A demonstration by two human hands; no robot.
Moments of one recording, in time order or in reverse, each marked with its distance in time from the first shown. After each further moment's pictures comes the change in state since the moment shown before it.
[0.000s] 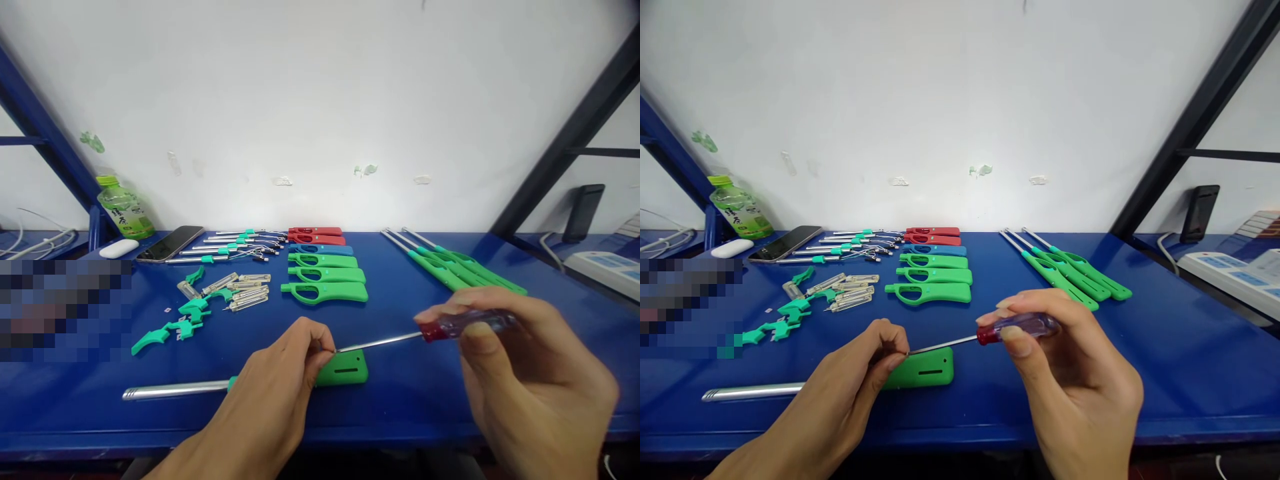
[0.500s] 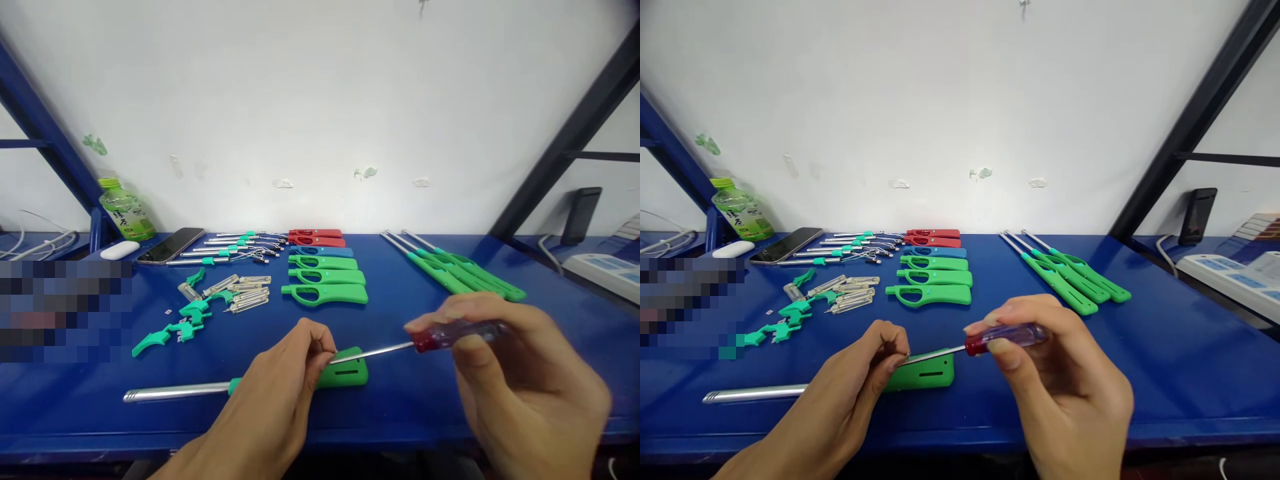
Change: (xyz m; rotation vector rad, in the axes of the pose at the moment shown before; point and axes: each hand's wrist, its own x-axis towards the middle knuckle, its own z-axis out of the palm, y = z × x) left_hand 0.000 0.000 0.001 -0.058 -0.008 -0.006; right_hand -0.003 -0.006 0.009 0.038 -0.030 -0.012
